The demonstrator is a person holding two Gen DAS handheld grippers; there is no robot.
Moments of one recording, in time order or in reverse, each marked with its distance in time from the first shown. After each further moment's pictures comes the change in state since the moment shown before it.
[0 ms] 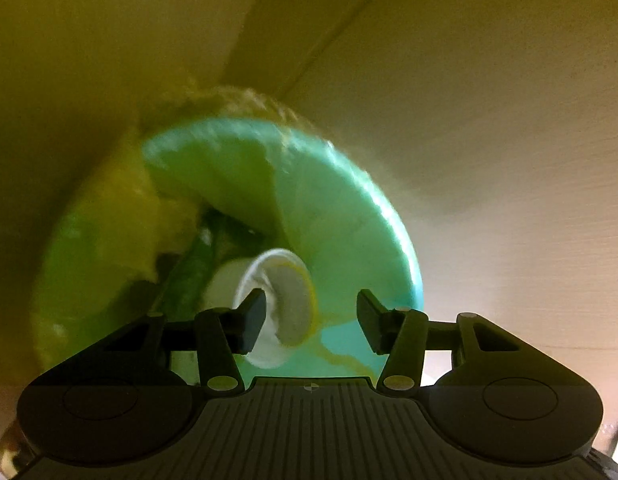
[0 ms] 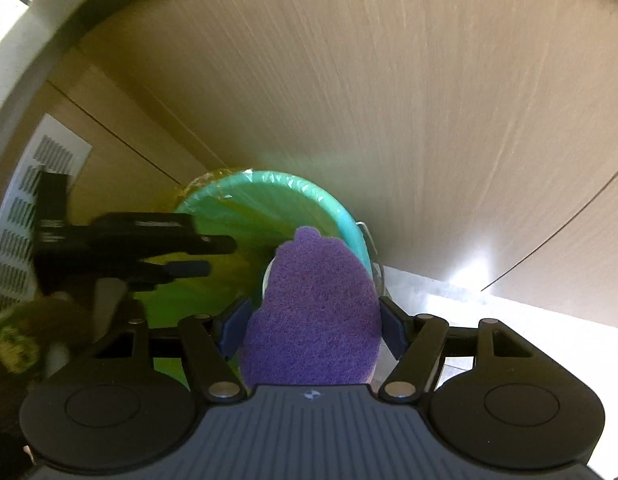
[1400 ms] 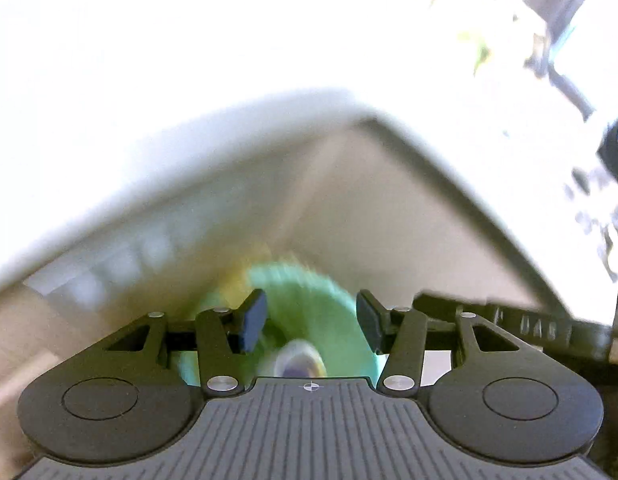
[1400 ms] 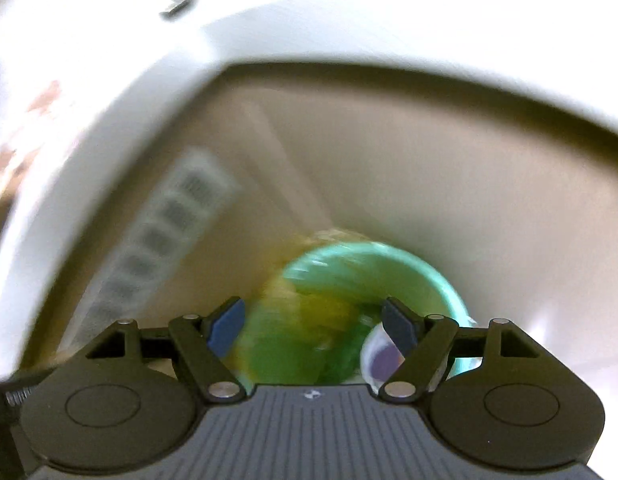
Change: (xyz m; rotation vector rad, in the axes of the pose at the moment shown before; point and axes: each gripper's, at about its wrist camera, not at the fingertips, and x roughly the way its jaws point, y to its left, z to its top) left arm -0.264 -0.053 -0.133 -0.008 -0.607 0.138; right arm -0.079 0.108 0.052 -0.318 -0.091 0.303
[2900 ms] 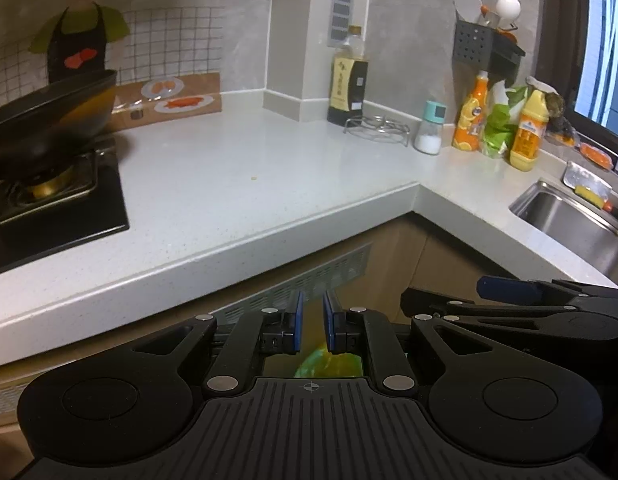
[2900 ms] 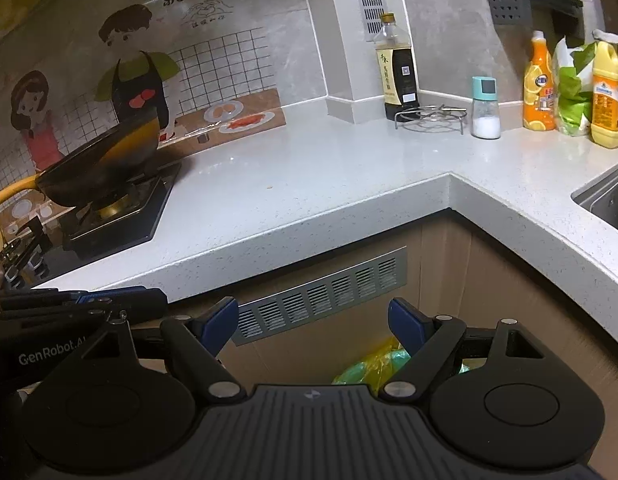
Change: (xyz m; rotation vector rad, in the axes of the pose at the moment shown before) left arm -0.156 -0.066 -0.061 0.065 -0.286 0.328; right arm -0.120 0.104 -0.044 -0.473 -0.240 0.157
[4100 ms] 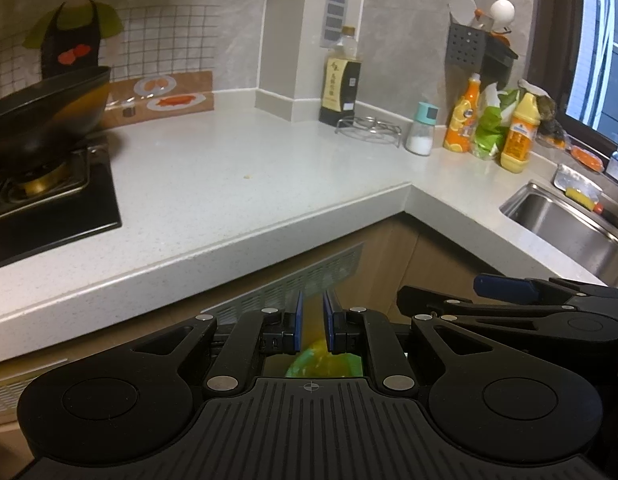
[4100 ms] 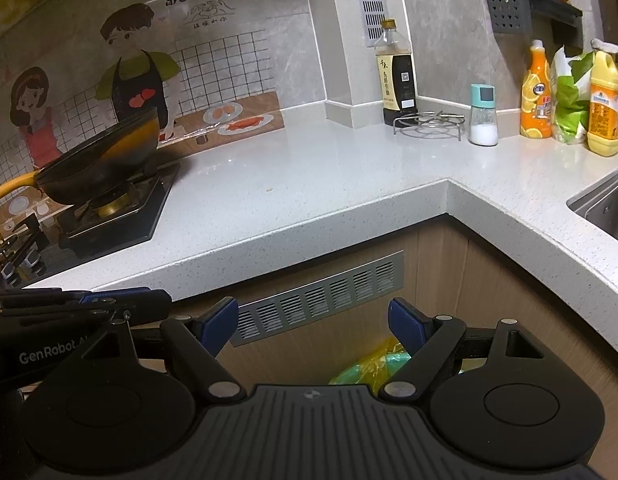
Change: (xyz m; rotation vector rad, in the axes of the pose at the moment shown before) left arm -0.002 -0.001 -0.002 -0.007 -0.001 -0.031; right arm -0.007 0.007 -0.002 -0.012 -0.013 -0.020
